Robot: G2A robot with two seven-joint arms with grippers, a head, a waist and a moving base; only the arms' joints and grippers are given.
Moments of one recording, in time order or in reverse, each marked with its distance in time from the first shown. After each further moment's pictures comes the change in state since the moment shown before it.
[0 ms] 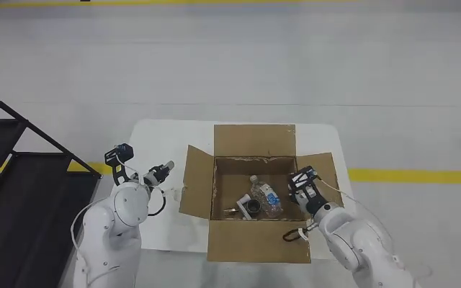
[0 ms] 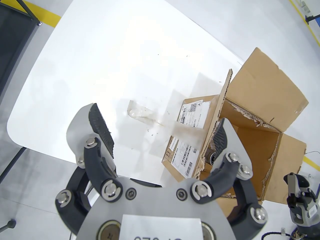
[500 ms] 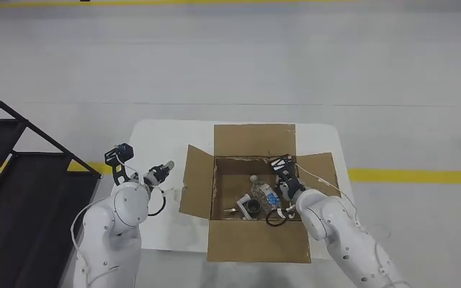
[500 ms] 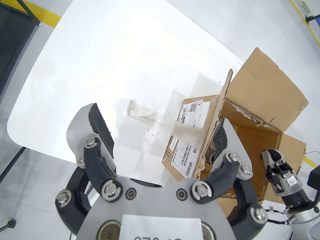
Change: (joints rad) left arm 0.000 0.000 0.000 0.000 0.000 0.000 0.000; right arm 0.253 -0.057 -0.182 0.235 0.050 0.109 0.165
